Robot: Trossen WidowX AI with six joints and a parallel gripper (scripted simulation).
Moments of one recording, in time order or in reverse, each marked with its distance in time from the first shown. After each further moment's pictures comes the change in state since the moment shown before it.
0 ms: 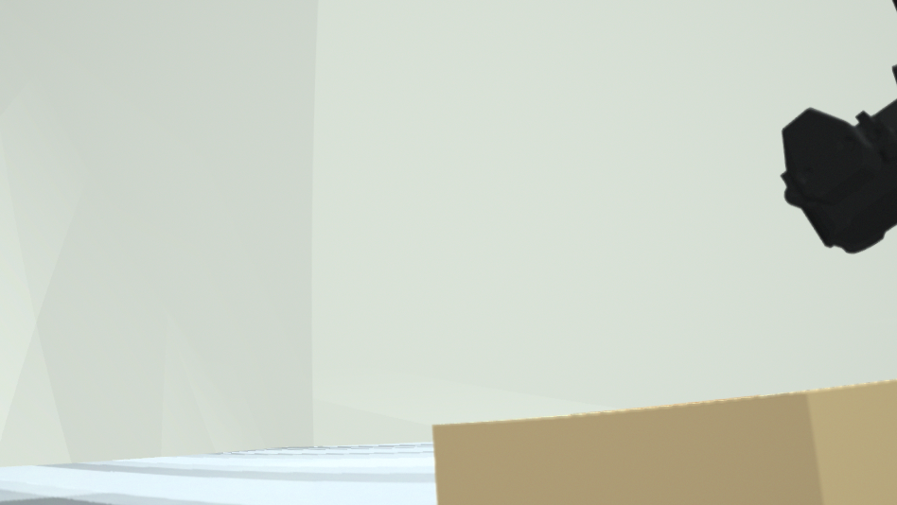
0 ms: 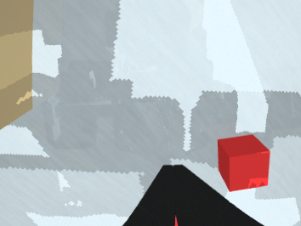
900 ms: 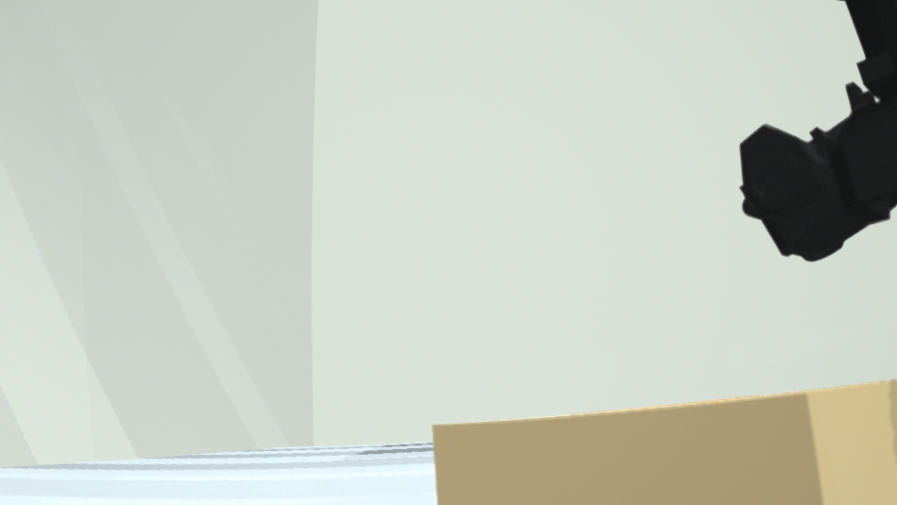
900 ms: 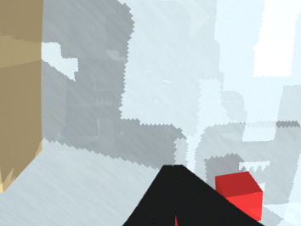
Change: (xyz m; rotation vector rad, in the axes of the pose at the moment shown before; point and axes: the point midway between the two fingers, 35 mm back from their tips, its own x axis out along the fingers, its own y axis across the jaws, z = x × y) arm 0.000 0.001 0.019 0.004 -0.011 0.000
